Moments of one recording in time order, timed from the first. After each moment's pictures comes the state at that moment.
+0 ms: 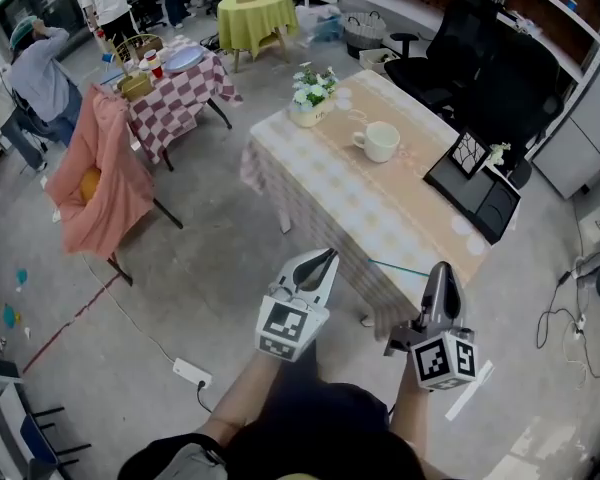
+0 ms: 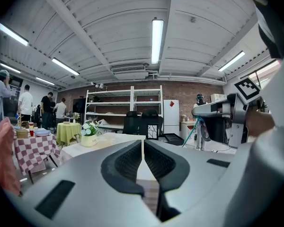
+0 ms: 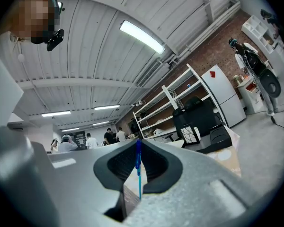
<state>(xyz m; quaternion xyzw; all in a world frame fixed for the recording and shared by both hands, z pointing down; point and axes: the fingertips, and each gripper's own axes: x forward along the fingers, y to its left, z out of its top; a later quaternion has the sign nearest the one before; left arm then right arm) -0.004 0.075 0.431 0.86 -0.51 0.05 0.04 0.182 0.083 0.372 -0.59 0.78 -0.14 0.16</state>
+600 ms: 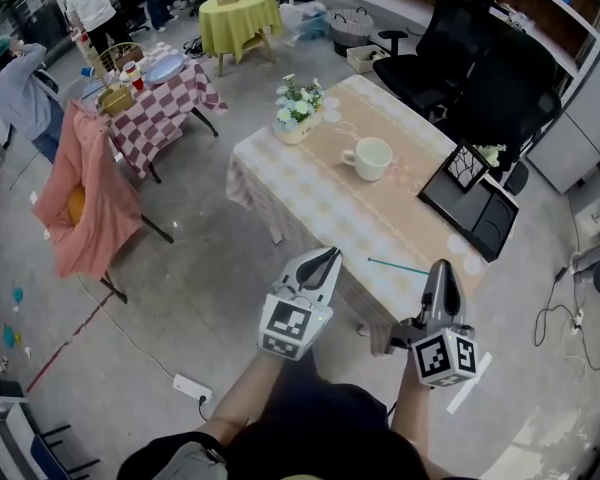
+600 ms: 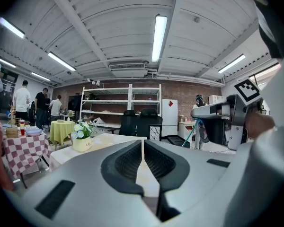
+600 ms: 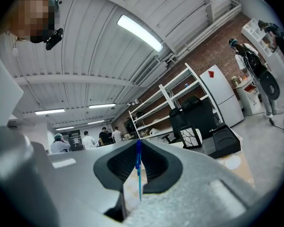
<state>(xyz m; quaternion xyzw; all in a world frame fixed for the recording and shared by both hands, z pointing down) 0.005 -0.009 0.426 0.87 -0.48 0.05 0.05 0.187 0.006 0.370 -0.61 0.76 -0.14 0.15</state>
